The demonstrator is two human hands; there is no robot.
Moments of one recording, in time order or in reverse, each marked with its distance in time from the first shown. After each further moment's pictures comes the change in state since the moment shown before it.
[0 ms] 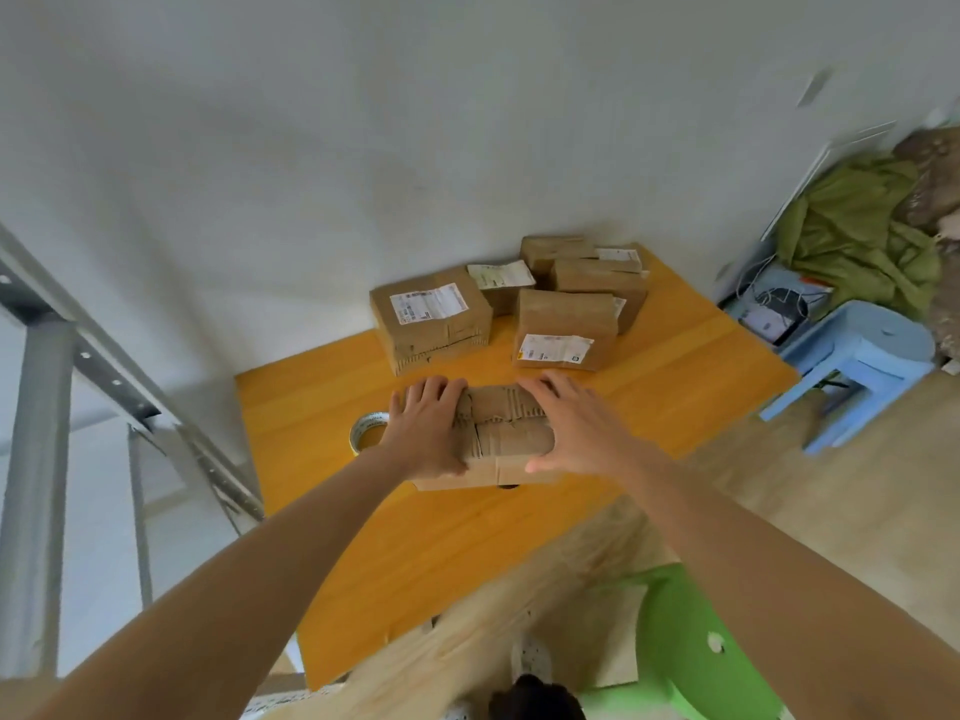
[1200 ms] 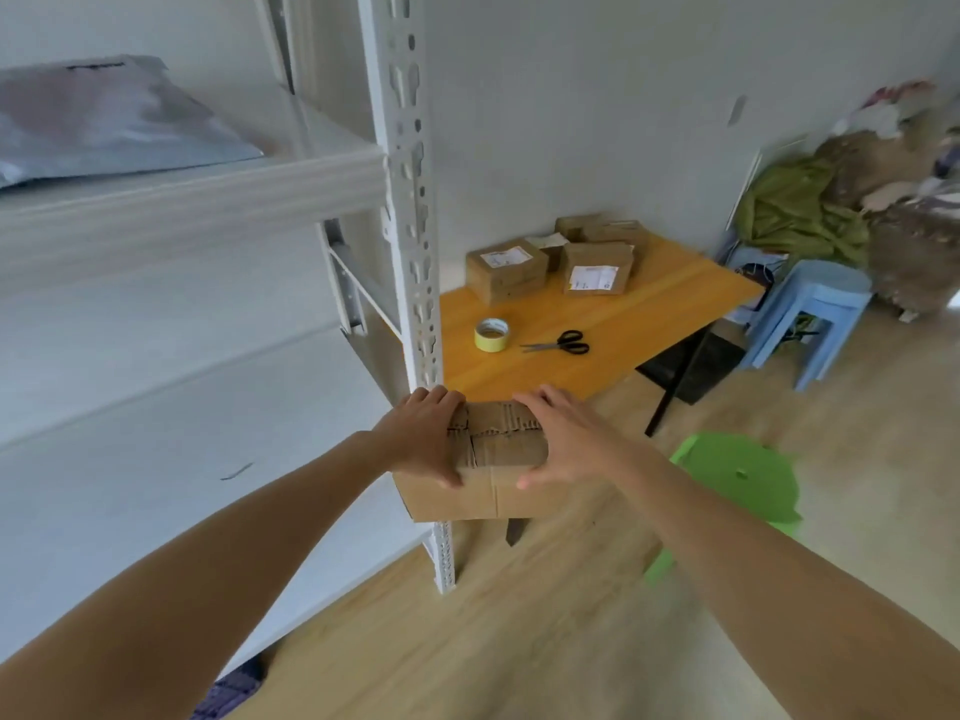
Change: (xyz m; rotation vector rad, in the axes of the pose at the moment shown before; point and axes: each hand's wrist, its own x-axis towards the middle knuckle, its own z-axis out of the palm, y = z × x) left_hand -0.437 -0.102 -0.059 0.214 -0.068 0.243; right_hand -0.279 -0.383 0.035 0.112 0.007 0.047
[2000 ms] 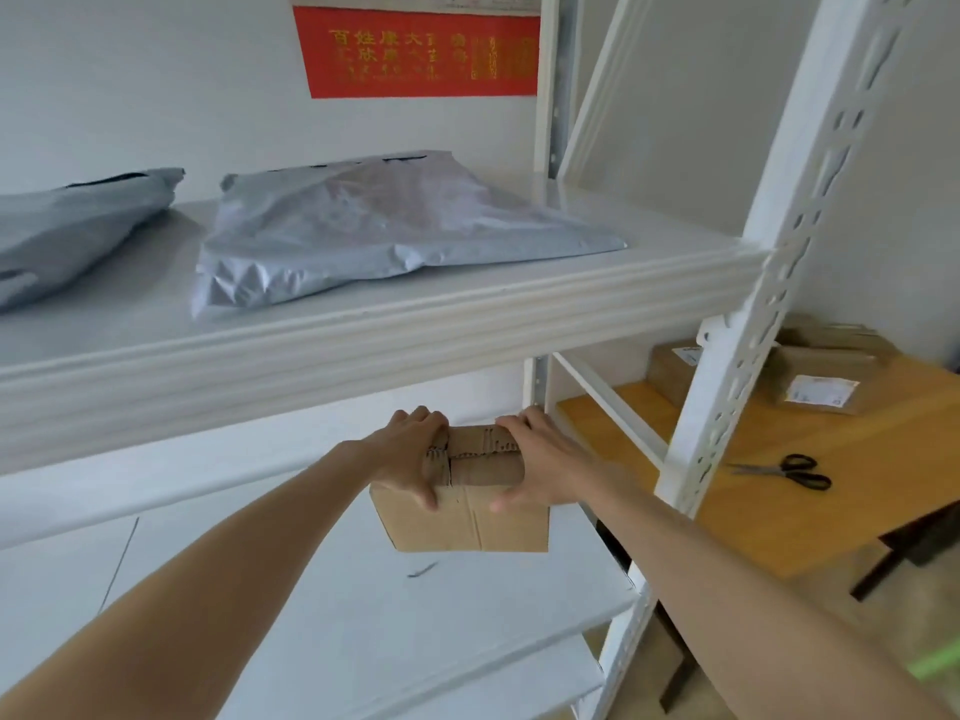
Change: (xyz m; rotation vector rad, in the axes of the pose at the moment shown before) left_hand -0.067 -0.308 -0.044 -0.110 -0.055 -0.397; right_hand 0.261 -0.222 0.008 0.100 0.037 -0.256
